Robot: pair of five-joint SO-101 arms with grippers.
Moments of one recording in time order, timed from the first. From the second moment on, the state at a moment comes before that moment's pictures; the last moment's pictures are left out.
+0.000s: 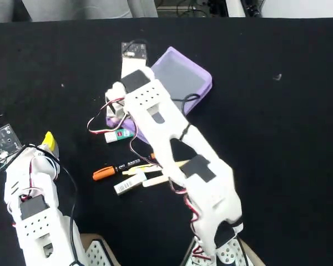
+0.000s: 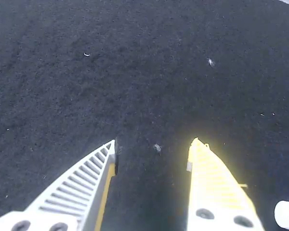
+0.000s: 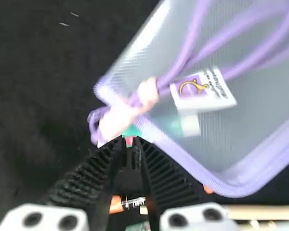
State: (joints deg) left arm -31.6 -75.5 90.2 23.7 4.4; right arm -34.3 28.0 -26.7 82.3 -34.5
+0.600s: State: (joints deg) left arm -31.6 -75.5 90.2 23.7 4.4; right arm -35.4 28.0 -20.8 69.6 -38.0
